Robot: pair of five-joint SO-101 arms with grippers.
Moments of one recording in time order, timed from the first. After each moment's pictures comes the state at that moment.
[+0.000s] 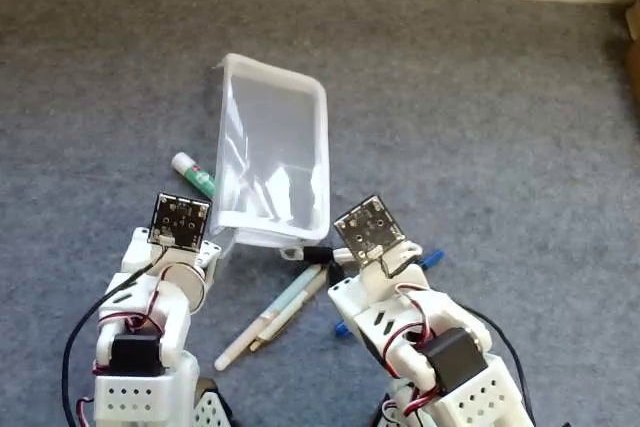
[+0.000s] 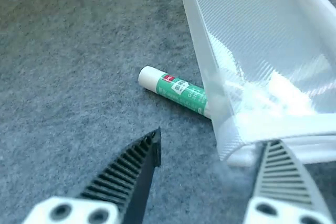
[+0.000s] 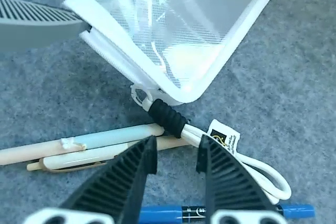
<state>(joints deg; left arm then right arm) -6.1 -103.6 96.0 51.5 -9.7 -33.5 -86.6 74.5 63.0 7.3</state>
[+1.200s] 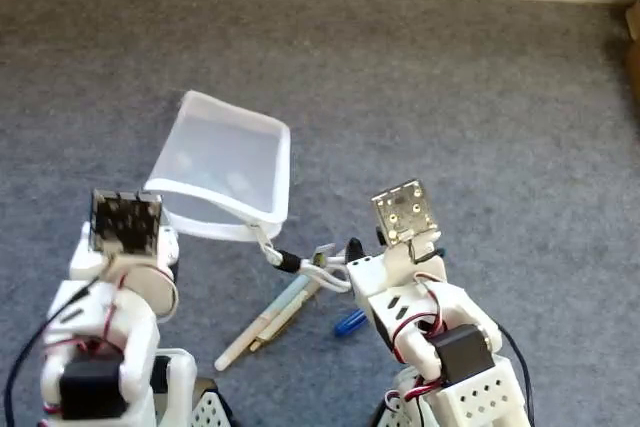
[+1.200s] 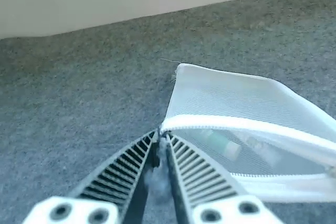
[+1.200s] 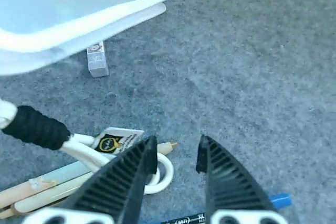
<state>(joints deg) -9.4 -94.1 62.3 67.1 -7.0 -24.6 -86.6 75.0 58.9 3.7</state>
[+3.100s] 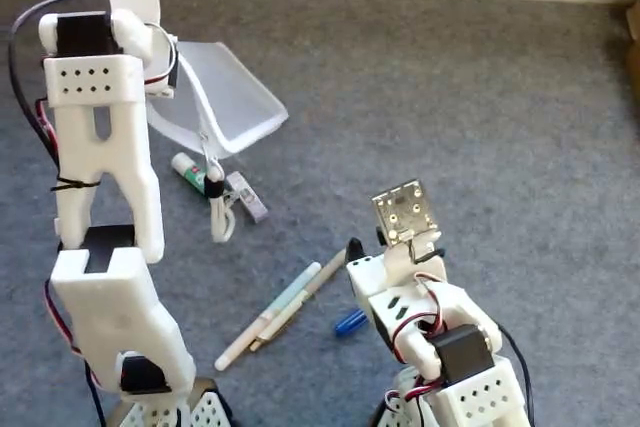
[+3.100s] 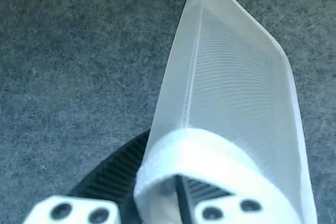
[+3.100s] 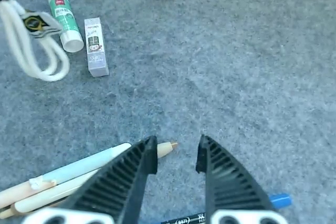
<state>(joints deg) -10.4 23.6 -48.8 99.0 -1.6 -24.6 -86.6 75.0 58.9 3.7</state>
